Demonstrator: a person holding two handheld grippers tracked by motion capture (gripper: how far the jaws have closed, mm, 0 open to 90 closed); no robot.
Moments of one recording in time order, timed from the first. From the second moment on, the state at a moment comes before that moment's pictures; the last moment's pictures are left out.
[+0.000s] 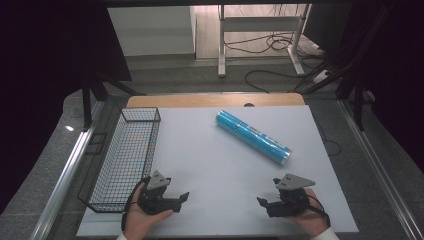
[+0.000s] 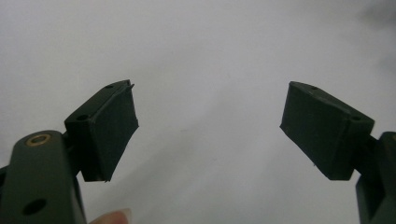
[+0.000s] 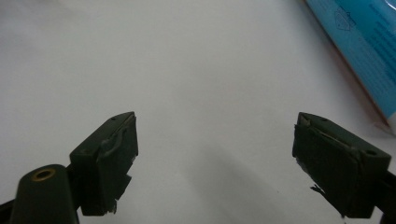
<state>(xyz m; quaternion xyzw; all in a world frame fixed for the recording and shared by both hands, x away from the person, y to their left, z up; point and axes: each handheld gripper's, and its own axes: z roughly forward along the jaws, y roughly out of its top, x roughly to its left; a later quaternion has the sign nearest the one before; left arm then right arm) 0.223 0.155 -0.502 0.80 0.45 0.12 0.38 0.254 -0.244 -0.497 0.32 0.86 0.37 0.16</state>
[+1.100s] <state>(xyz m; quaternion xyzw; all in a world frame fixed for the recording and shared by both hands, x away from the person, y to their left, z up) 0.207 0.158 -0.503 0.81 0.42 0.13 0.38 0.261 -0.215 -0.464 0.29 0.87 0.36 0.17</state>
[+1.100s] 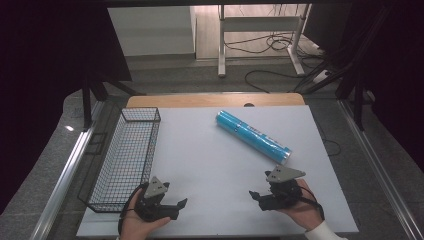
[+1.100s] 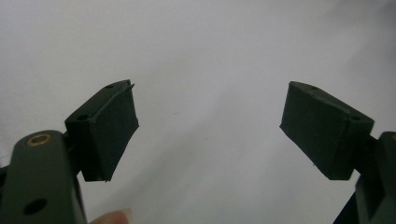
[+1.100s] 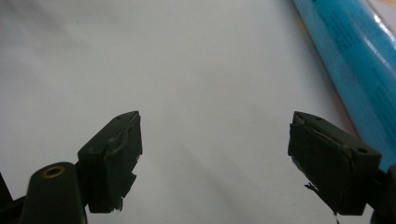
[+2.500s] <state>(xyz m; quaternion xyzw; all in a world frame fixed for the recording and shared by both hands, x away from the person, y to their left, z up) 0.203 0.147 -0.505 0.82 0.41 0.12 0.38 0.444 -0.200 -0.451 0.32 0.90 0.24 0.16</state>
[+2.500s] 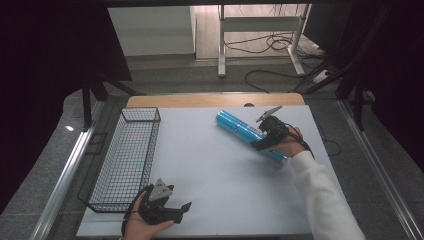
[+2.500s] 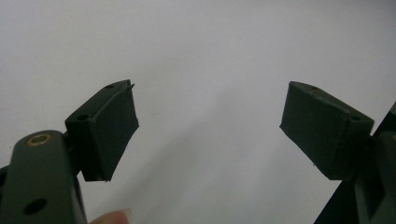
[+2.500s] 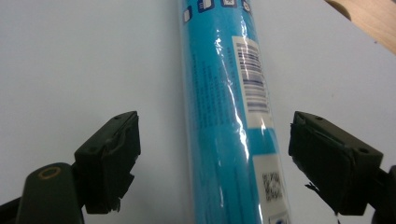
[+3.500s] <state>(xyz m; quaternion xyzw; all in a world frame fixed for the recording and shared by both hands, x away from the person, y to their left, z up) 0.204 0.146 -0.506 0.82 0.41 0.12 0.37 0.488 -0.187 -0.493 0.31 0.93 0.15 0.09</state>
